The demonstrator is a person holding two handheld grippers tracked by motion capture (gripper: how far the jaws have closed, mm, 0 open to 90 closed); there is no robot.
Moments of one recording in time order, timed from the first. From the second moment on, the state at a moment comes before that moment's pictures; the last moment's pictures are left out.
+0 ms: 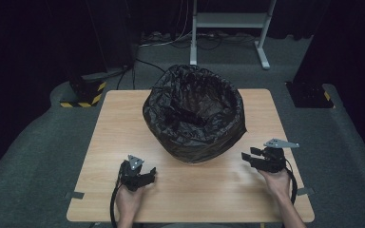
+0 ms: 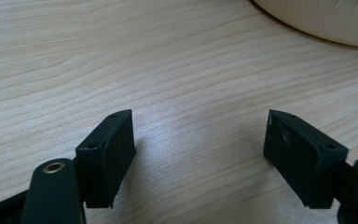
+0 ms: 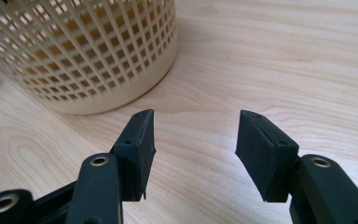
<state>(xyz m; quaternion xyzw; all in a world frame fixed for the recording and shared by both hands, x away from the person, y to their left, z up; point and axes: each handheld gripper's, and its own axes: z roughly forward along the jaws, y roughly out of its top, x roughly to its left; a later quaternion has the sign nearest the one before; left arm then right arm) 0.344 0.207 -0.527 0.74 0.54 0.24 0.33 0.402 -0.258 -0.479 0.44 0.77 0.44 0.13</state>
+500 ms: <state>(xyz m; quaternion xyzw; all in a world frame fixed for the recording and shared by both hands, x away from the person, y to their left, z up) 0.344 0.207 -0.527 0.74 0.54 0.24 0.33 0.404 -0.242 -0.502 0.43 0.79 0.41 0.13</state>
